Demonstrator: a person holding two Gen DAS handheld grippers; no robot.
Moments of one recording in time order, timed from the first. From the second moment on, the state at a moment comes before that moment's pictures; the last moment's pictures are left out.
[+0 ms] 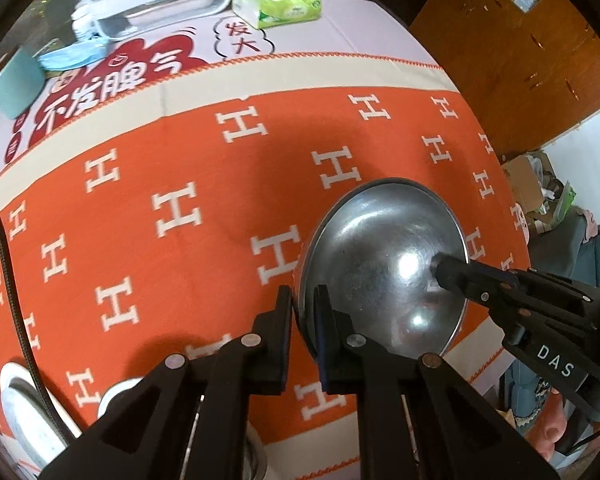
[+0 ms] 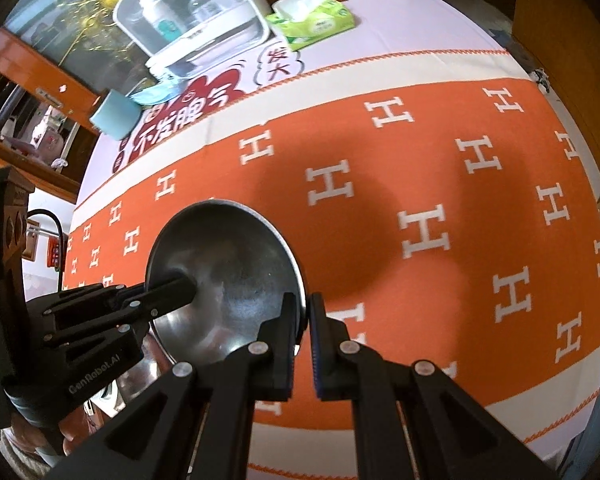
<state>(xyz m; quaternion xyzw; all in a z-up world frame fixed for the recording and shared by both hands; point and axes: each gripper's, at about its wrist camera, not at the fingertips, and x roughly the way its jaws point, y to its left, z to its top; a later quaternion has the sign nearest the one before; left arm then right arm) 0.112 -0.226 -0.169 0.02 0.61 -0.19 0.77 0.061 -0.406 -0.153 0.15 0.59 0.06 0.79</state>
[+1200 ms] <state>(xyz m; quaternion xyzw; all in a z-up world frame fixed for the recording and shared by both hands) -0.005 -0.059 -0.188 -0.01 0.64 -0.12 0.76 -0.016 -0.235 -0.162 0.07 0.63 0.16 0.76</state>
